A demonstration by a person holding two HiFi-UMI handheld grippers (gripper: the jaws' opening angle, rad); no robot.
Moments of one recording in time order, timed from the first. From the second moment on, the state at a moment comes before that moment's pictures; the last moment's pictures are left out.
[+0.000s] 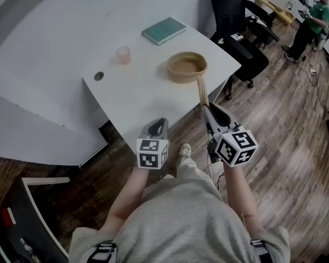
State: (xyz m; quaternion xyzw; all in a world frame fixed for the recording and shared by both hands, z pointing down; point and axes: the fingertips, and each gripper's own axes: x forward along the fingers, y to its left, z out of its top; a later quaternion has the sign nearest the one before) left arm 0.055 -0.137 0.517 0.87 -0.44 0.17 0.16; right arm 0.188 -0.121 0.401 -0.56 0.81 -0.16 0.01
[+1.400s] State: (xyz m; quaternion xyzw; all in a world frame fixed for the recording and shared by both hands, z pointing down) left arm -0.006 -0.039 0.474 0.88 -0.44 0.13 0.15; right arm 0.121 -0.020 0.400 -0.54 0.83 -0.15 0.03
